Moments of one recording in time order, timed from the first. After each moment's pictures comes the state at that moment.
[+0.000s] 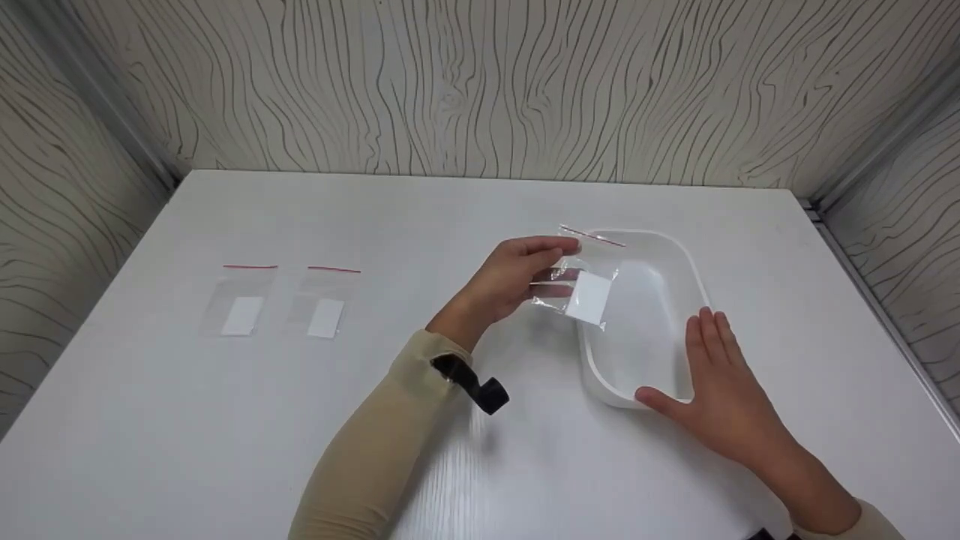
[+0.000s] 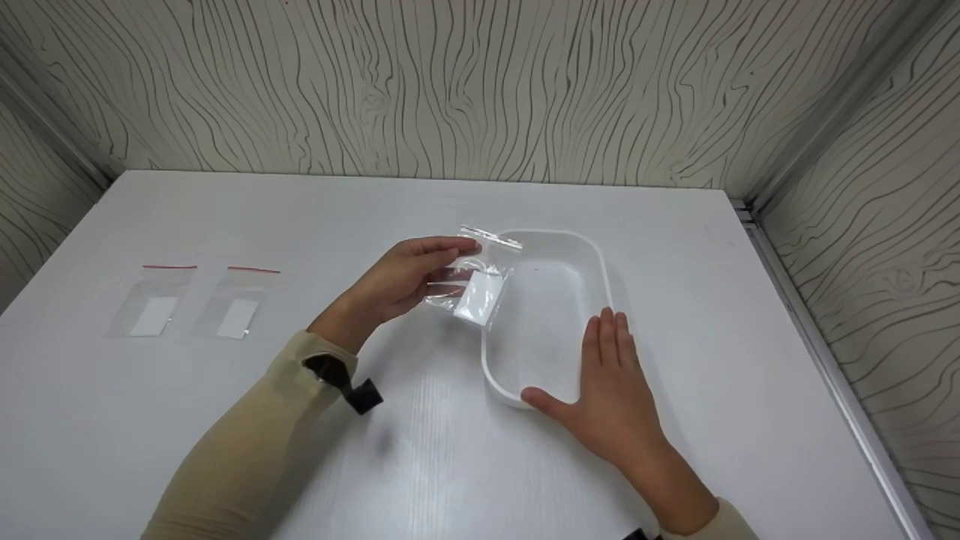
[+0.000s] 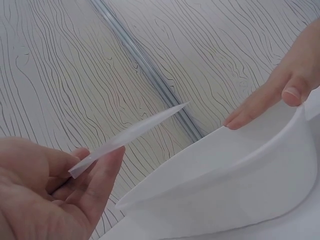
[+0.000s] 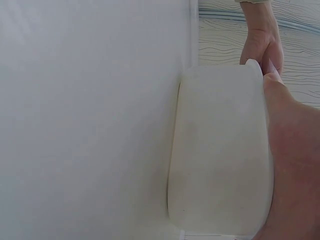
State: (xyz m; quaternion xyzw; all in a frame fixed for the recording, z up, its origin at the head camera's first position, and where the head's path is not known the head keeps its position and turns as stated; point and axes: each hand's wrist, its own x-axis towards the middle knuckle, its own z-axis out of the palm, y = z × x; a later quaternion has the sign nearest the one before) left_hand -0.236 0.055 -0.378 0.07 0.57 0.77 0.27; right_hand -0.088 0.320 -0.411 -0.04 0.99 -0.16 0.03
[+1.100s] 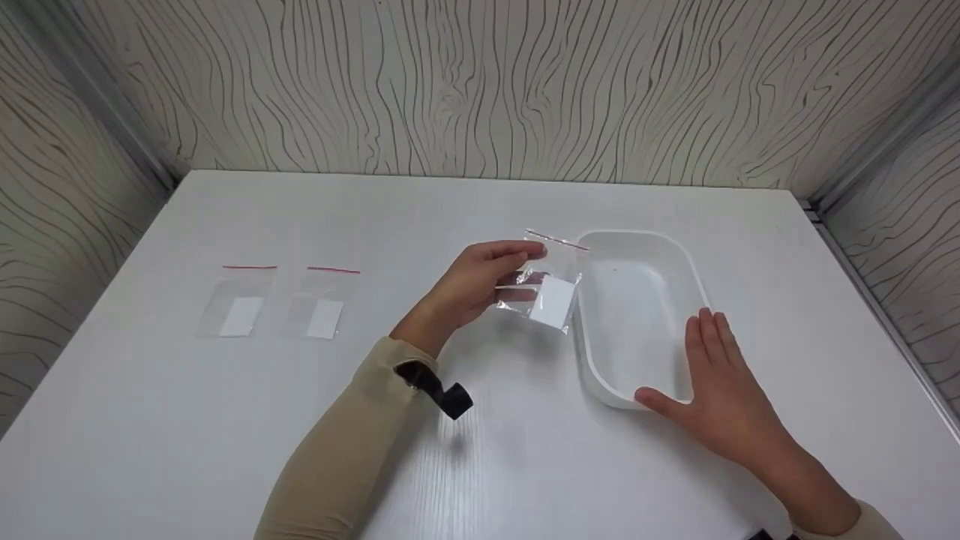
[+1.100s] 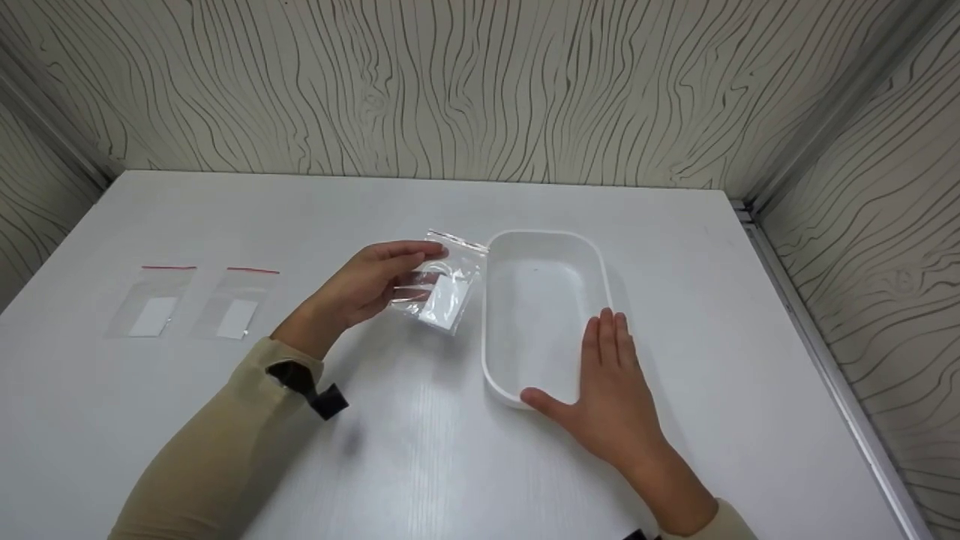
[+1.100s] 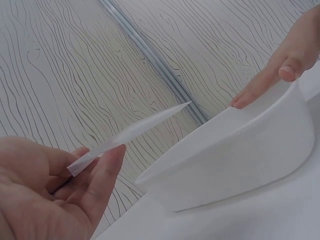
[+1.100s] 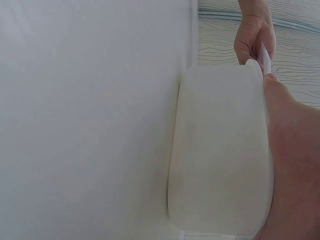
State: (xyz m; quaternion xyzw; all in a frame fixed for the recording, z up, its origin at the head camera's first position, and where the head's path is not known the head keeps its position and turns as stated) left_hand -0.235 0.017 -0.384 0.07 0.58 0.77 0.26; right_hand -0.087 0.321 -0.412 -0.05 0.98 -0.17 0.02
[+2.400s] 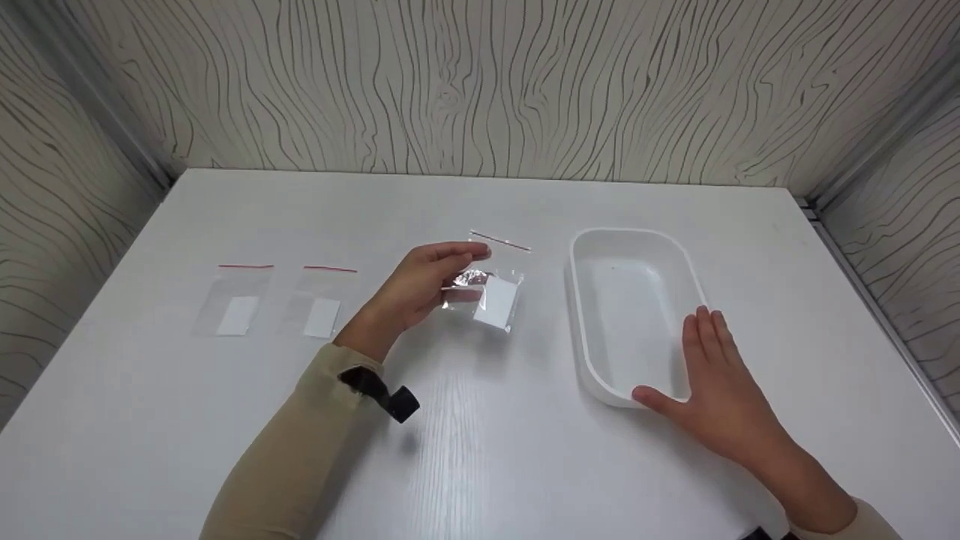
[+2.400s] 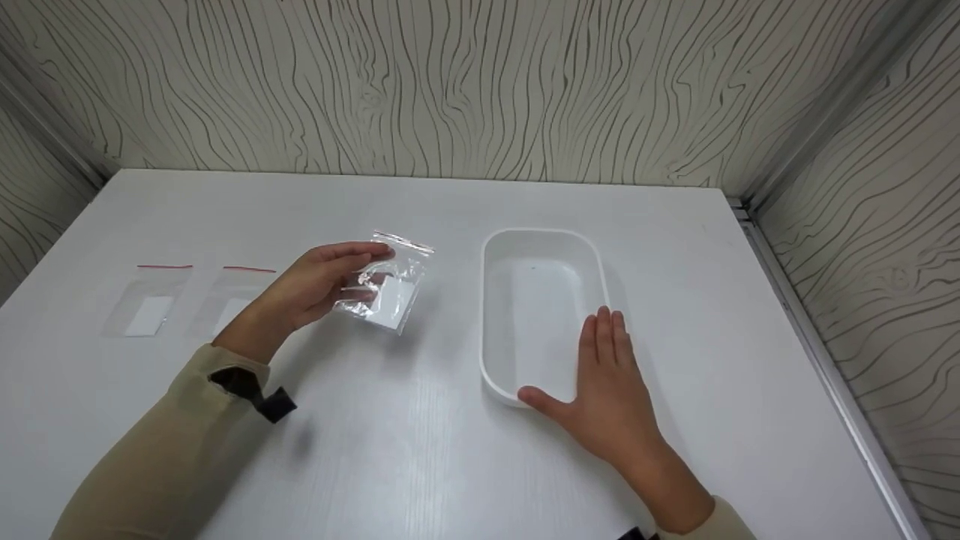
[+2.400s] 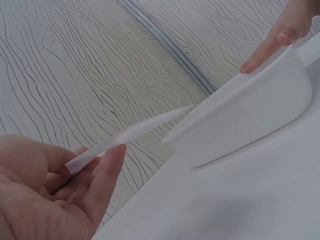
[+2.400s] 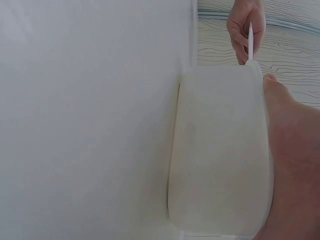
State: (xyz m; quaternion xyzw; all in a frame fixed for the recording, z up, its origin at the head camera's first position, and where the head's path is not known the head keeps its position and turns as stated) left_hand -0.233 -0.040 -0.385 0.03 0.61 0.75 0.24; right_hand -0.086 0.321 -0.411 -0.05 0.98 -0.17 0.03
